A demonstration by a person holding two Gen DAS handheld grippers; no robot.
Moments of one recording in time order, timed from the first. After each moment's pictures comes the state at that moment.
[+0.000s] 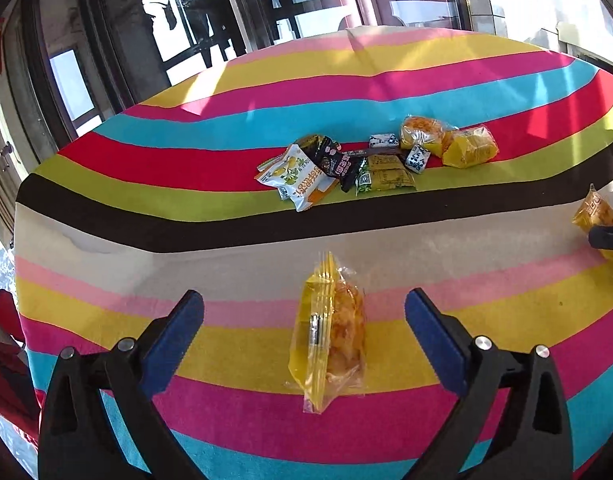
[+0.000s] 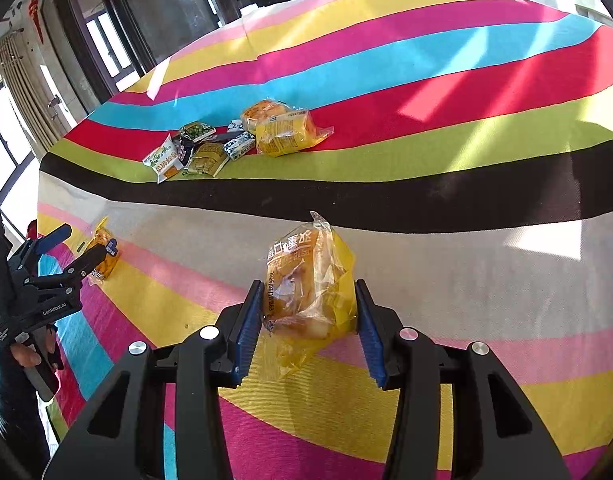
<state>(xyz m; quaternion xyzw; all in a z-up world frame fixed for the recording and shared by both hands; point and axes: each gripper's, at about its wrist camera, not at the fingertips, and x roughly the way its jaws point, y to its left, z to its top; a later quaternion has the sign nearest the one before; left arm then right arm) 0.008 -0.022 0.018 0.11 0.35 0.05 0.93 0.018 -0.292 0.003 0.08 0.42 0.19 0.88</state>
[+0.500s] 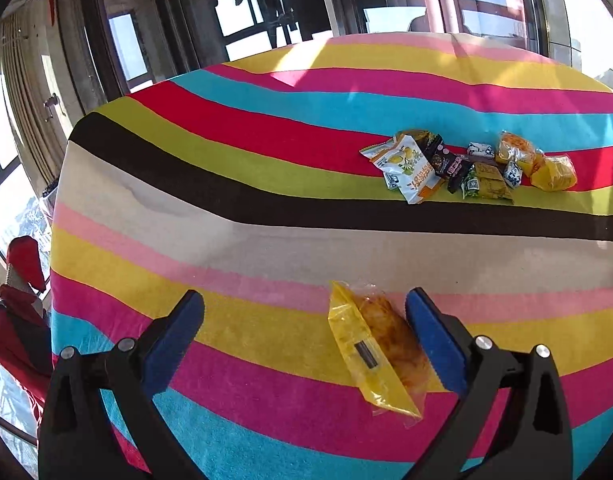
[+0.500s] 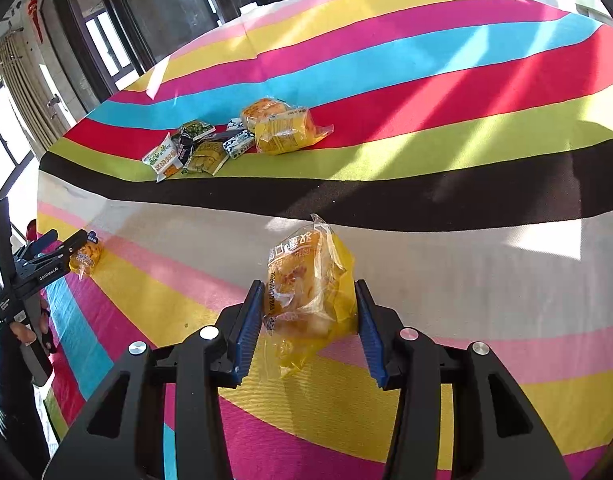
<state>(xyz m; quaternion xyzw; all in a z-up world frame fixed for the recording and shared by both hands) 0.002 0.052 0.019 0.06 0.36 0.14 0.92 0.017 -0.290 0.002 0.08 0.43 0.18 0.88</state>
